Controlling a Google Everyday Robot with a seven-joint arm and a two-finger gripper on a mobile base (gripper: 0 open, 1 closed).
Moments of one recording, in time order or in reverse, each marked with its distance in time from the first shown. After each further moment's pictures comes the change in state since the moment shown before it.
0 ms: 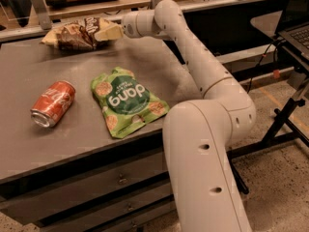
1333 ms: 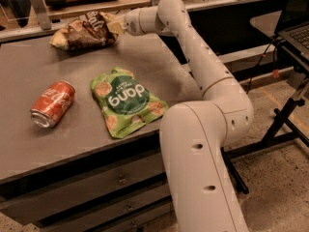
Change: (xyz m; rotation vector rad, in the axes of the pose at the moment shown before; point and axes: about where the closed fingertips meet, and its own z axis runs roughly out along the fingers) arm -0.003 -0.003 -0.013 -0.026 0.026 0.002
